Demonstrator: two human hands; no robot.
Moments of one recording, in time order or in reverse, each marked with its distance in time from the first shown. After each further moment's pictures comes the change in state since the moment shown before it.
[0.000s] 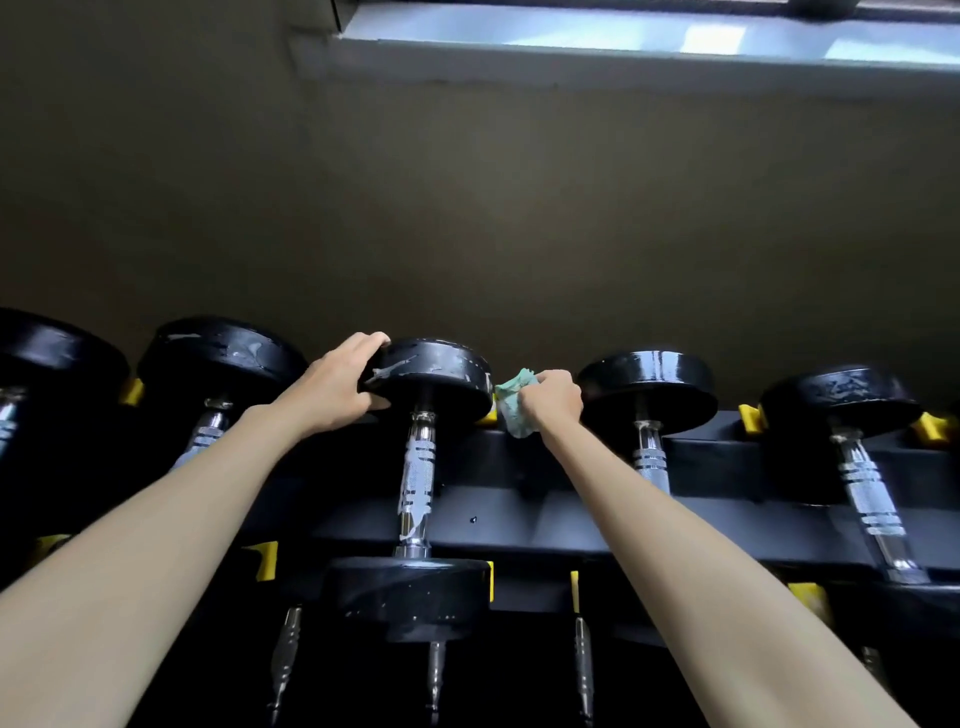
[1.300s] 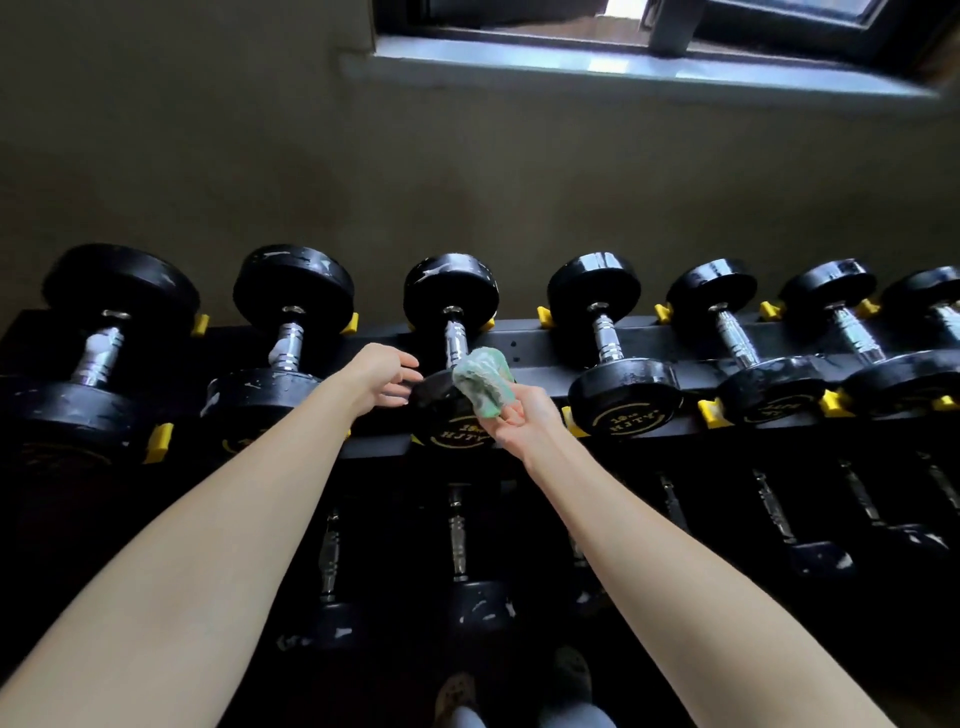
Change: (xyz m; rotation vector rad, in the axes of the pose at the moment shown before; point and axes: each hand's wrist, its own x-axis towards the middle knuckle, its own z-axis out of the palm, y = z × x) left_hand -0.178 0.027 0.010 -0.900 -0.173 -0.462; right_hand -0.263 0.064 0.023 1.453 -0.358 0.310
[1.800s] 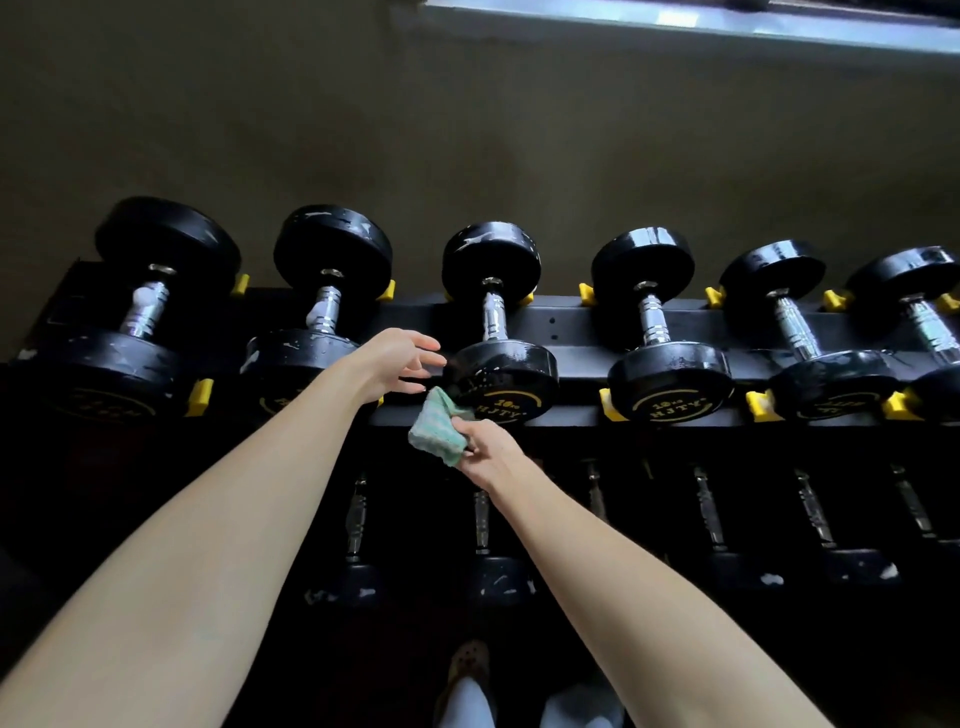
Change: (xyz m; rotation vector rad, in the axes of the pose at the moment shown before) left_hand 0.001 -0.026 -0.024 0.026 -0.112 -0.006; right_hand 0.048 0.099 -0.011 -0.312 0.022 0.175
